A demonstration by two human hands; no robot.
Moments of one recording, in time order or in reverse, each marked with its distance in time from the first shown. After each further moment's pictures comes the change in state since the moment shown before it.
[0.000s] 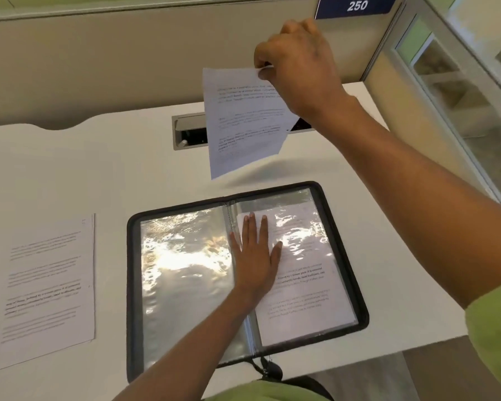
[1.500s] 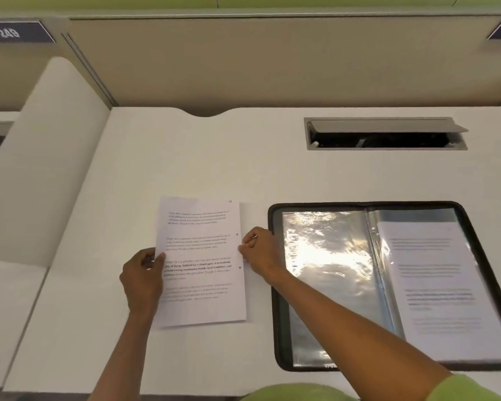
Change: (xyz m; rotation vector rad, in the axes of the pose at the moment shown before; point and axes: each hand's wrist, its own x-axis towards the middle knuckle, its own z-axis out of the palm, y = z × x) left_hand -0.166 -0.423 -0.271 -0.449 0.509 -0.813; right_hand -0.118 -0.460 0.182 1.147 -0.645 0.911
